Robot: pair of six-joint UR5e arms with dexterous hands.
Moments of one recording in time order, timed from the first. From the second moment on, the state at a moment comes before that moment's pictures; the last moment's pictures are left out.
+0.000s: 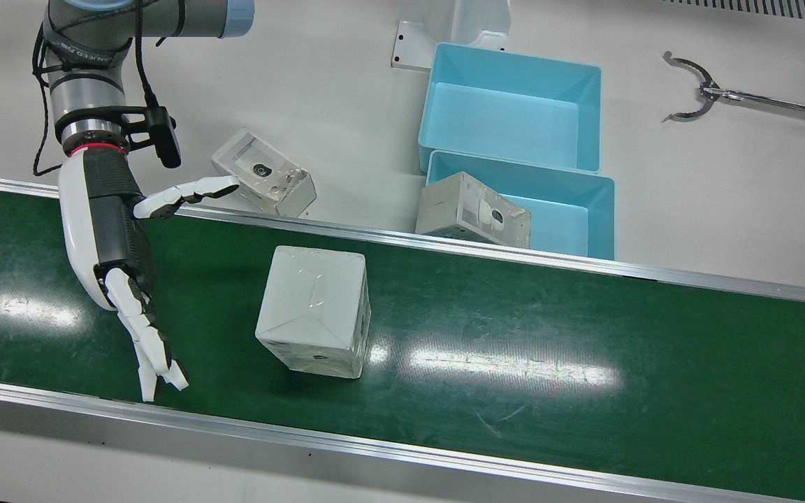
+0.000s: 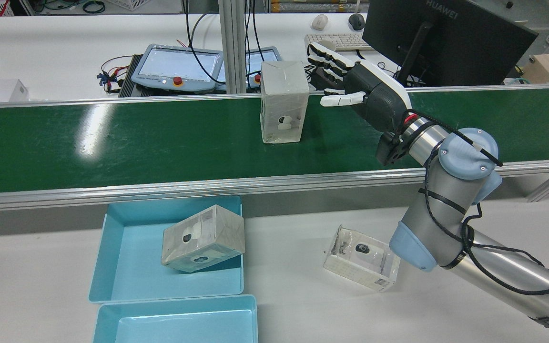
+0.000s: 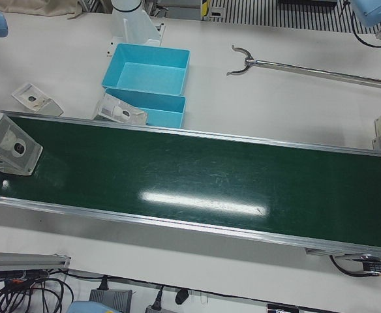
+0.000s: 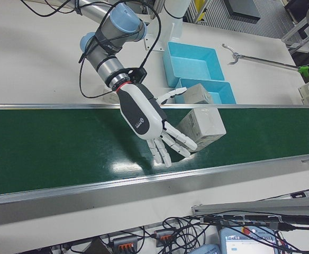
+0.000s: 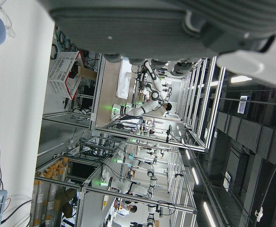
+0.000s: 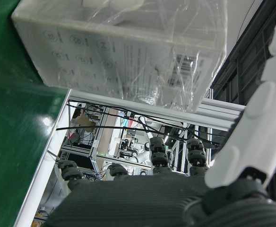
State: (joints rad) left arm -1.82 -1.80 -1.75 0.40 1.93 -0.16; right arm 0.87 -1.06 1.77 -3.46 -1.25 -0.38
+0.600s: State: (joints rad) left arm -1.82 -1.80 -1.75 0.40 1.93 -0.16; right arm 0.84 -1.03 1.73 -3.46 -1.25 -0.38
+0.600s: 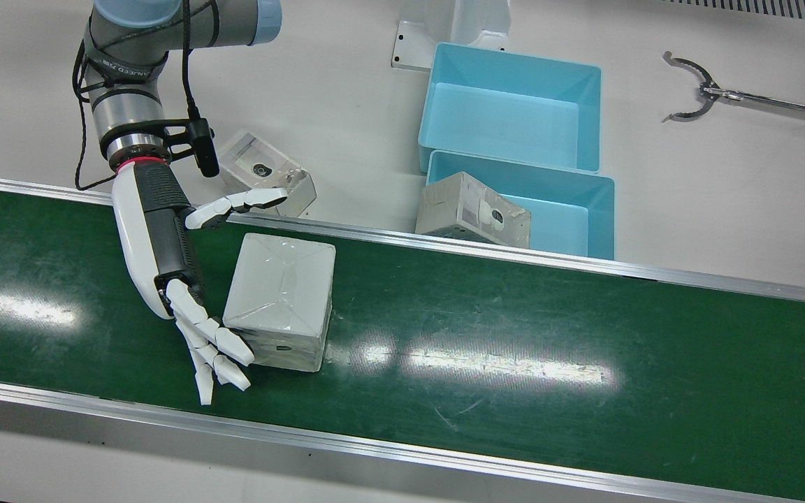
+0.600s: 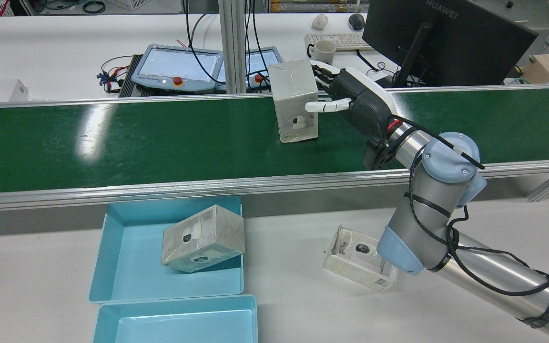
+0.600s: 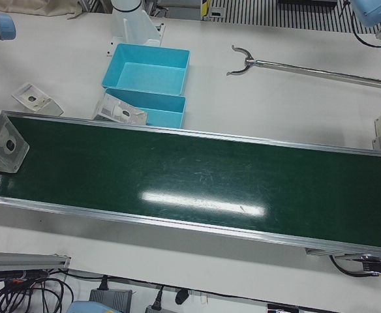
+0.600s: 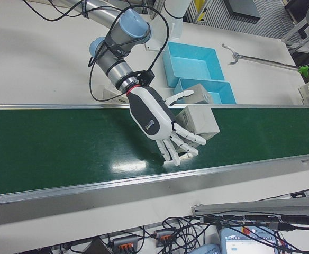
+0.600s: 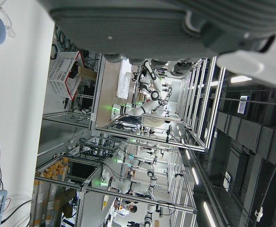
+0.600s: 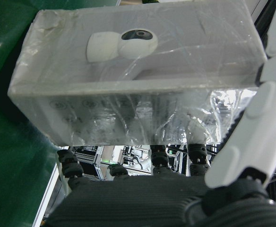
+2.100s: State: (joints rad) left arm -1.82 -1.80 -1.75 0.40 1.93 -0.16; right arm 0.53 -0.98 2.11 -3.58 -1.02 -0.41
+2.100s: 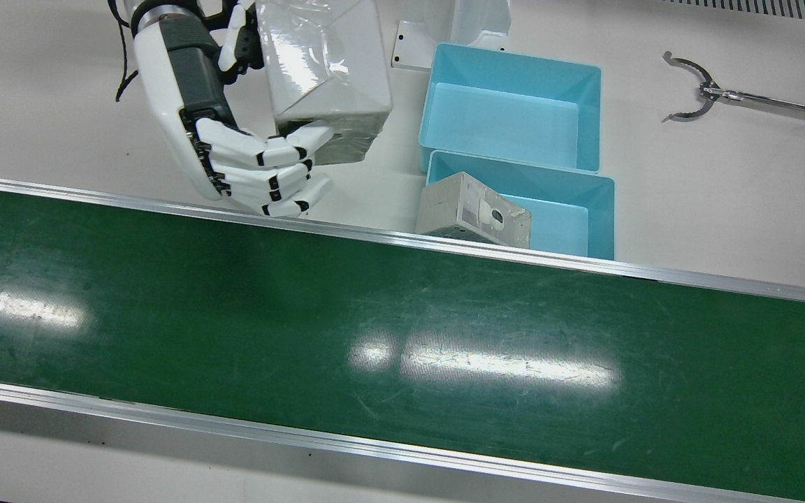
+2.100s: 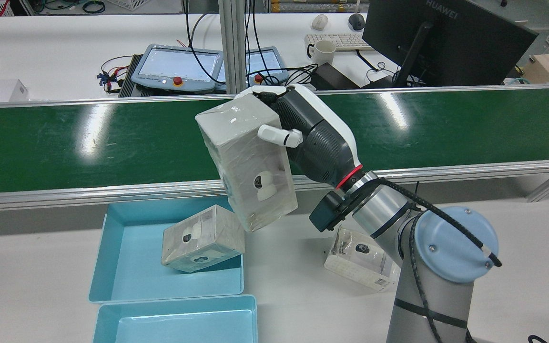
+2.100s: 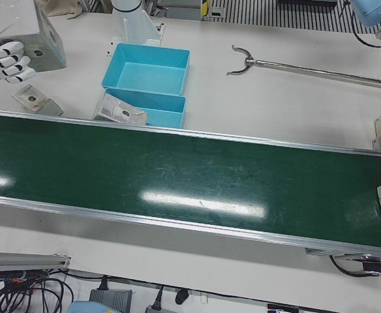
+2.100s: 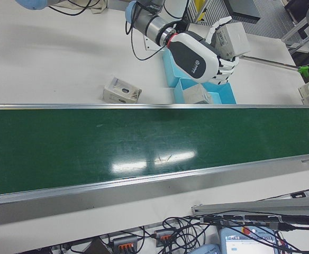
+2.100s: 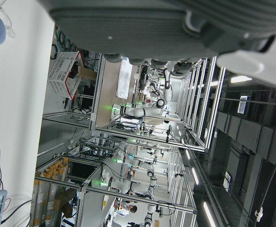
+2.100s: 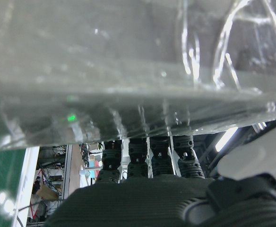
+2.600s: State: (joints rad) left arm -1.82 -1.80 -1.75 0.40 1.93 -0.16; right arm 0.34 -0.95 2.09 -3.58 -0.98 -0.46
